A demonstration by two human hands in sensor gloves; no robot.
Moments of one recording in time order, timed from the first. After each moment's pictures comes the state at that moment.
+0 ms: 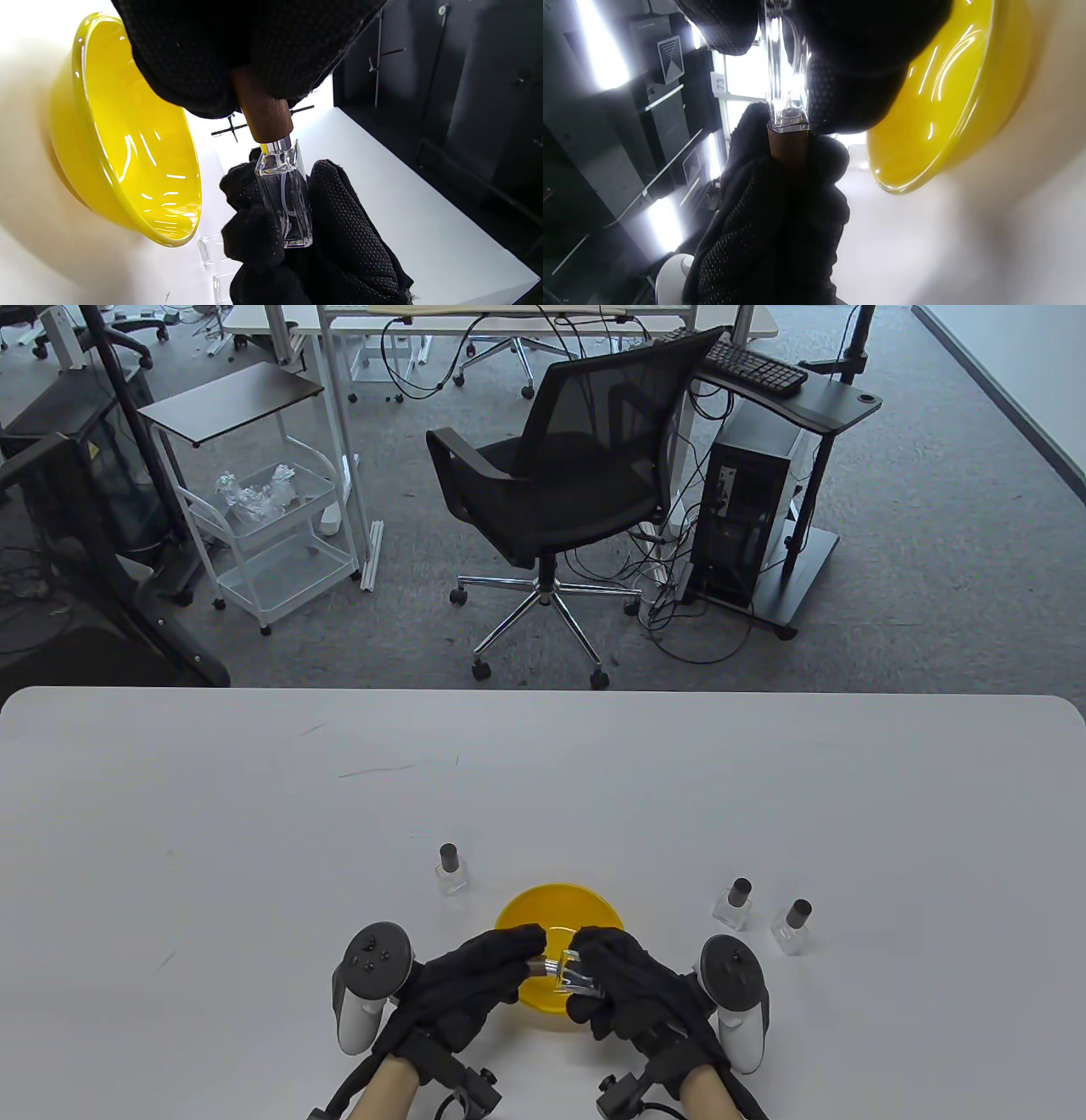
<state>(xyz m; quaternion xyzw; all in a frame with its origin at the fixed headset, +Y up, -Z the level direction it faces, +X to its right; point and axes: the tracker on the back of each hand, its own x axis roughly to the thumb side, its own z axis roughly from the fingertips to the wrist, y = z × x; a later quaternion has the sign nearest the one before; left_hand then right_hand) -0.146 -0.750 -0.323 -0.07 -0.17 0.61 0.77 0.116 -0.754 -0.314 0.11 0.11 0.73 0.67</state>
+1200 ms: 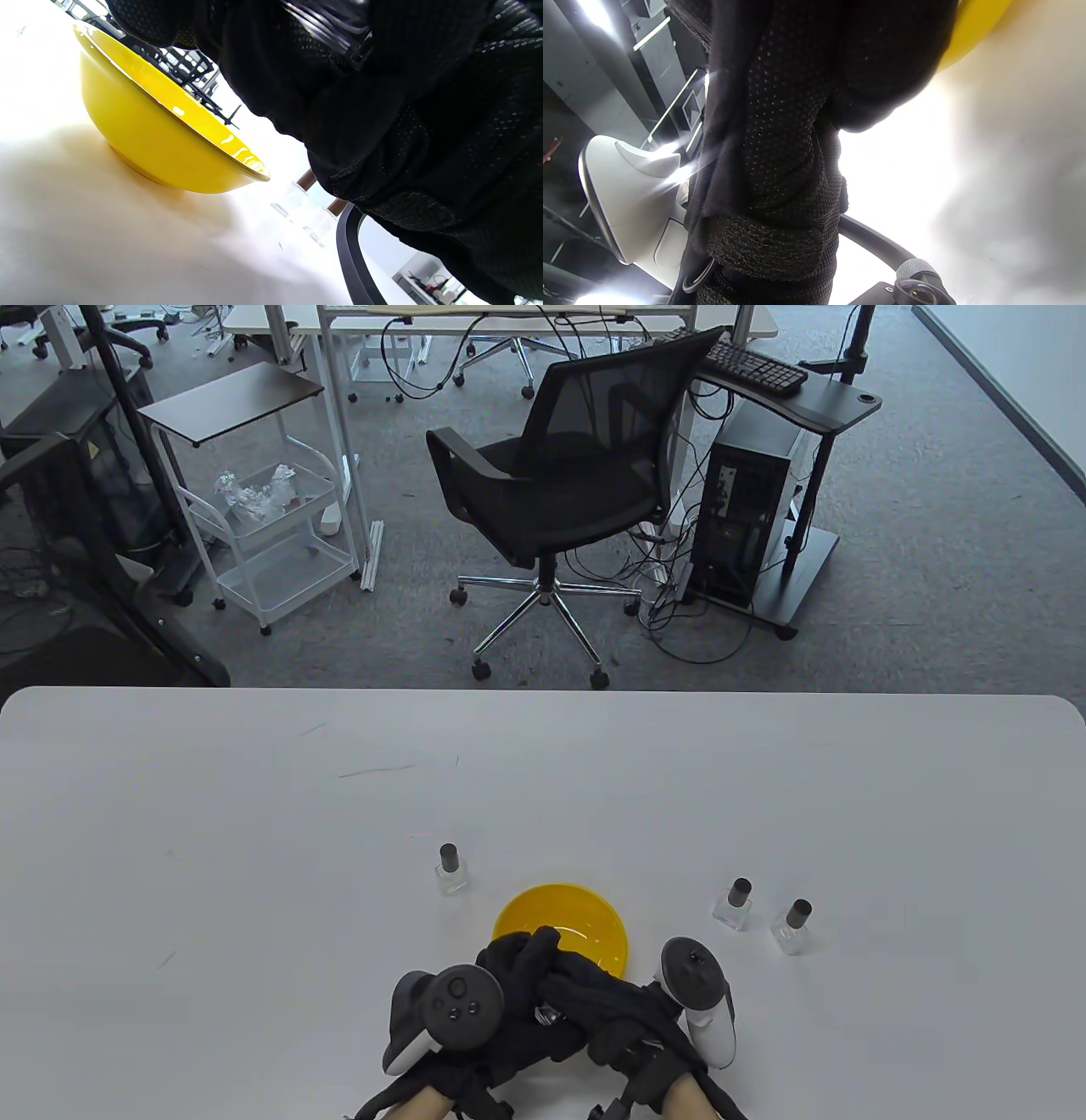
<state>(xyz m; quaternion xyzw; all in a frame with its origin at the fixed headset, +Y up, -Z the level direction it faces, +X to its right) -0.098 -0.740 -0.296 -0.04 -0.26 0.34 0.90 0.088 -0.760 -0.307 0.18 0.20 0.70 0.66</state>
